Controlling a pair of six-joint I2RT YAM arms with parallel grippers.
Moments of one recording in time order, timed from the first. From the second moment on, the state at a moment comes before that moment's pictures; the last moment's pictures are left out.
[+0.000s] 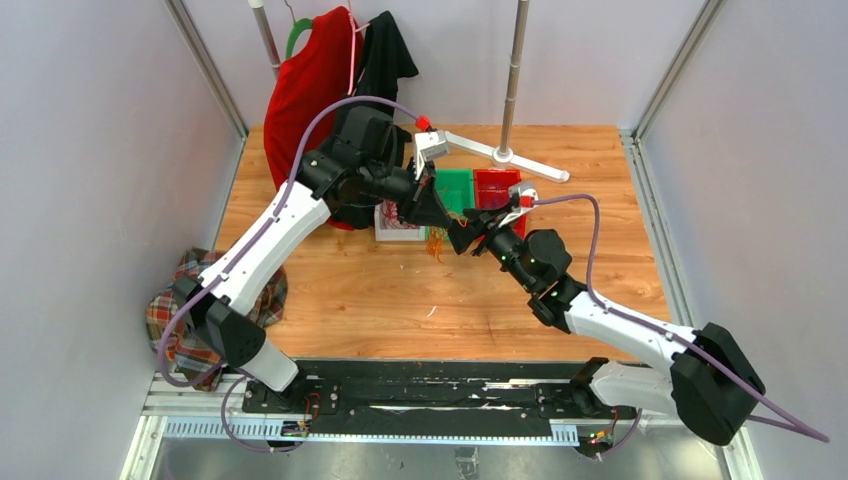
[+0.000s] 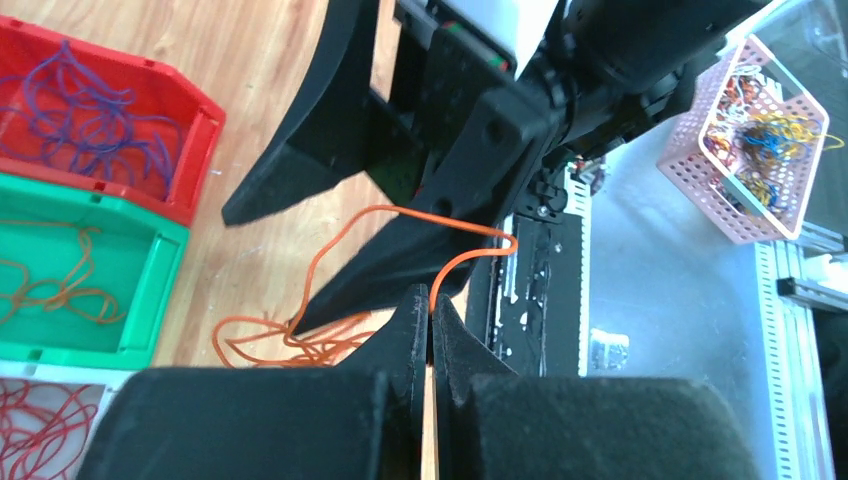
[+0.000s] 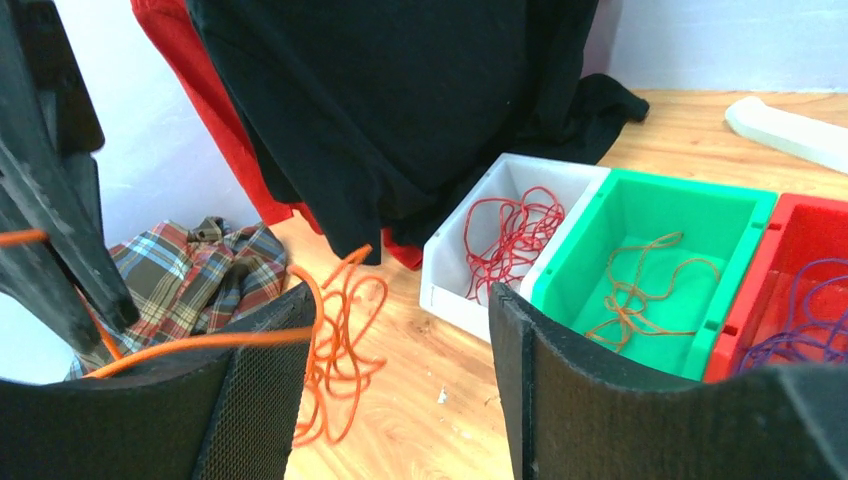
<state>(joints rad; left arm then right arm) -0.59 1.52 1.65 -0.77 0.89 0.15 0.73 1.12 0.58 0.67 0.04 0.37</state>
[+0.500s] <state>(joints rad) -0.60 1.61 1.77 -0.87 1.00 0.20 0.79 1.38 0.49 1.13 0.06 0.56</state>
